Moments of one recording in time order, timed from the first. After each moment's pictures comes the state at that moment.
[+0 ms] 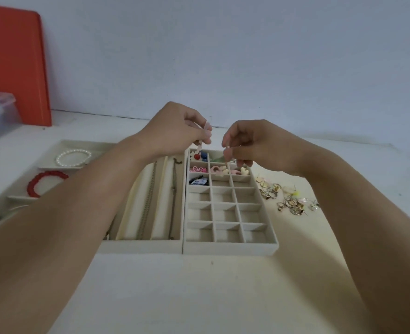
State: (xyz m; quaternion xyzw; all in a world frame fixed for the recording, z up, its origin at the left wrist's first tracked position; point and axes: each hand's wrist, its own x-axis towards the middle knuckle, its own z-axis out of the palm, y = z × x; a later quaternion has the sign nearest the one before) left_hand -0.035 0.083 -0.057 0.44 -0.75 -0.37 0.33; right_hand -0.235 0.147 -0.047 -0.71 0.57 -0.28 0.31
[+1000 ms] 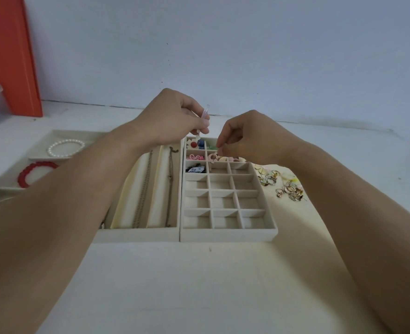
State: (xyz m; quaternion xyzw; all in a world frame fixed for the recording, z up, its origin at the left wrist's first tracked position) left_hand -0.037 0.084 -0.061 0.44 -0.76 -0.36 0.33; right_hand -0.226 0.144 -0.064 -0.71 0.63 -0.24 0.20
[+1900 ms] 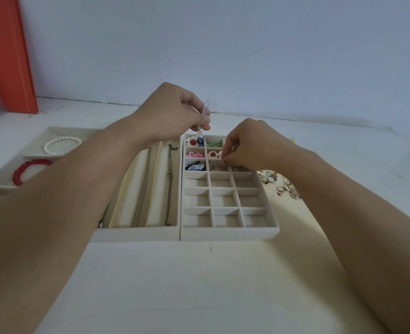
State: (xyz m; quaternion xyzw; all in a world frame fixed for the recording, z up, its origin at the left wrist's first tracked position) left_hand -0.037 0.086 -0.059 0.43 -0.76 -0.36 0.33; right_hand -0.222 0.142 -0.078 -0.70 0.70 -0.14 0.12
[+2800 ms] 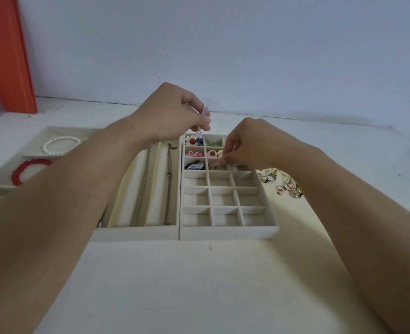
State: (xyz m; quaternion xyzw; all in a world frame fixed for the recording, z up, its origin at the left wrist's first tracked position) left_hand -0.037 0.087 -0.060 0.43 -0.77 -0.35 0.32; right_hand -0.222 0.146 -0.069 -0.69 0.70 -0.10 0.14
